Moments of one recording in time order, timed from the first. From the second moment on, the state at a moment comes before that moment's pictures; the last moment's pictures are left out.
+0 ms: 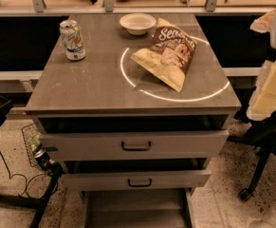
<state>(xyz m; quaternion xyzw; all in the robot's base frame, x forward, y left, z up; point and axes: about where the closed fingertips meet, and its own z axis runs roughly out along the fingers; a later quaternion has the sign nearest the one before) 0.437 -0.210 0.997 -0.60 0.77 -0.06 0.19</state>
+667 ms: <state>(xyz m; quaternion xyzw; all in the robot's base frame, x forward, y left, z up) 0.438 -0.210 0.983 -0.60 0.77 -0.05 0.20</state>
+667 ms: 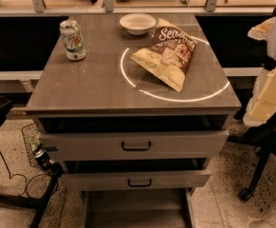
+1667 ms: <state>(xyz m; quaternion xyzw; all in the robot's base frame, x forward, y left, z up) 0.374 -0.247 0.837 -0.60 0.78 -0.07 0.18</state>
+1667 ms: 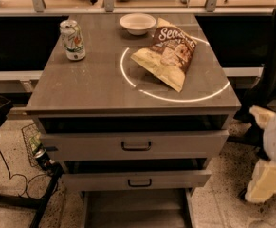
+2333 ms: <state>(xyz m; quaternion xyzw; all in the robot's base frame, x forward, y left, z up) 0.301 -0.262 0.716 -0.59 0.80 -0.06 0.09</state>
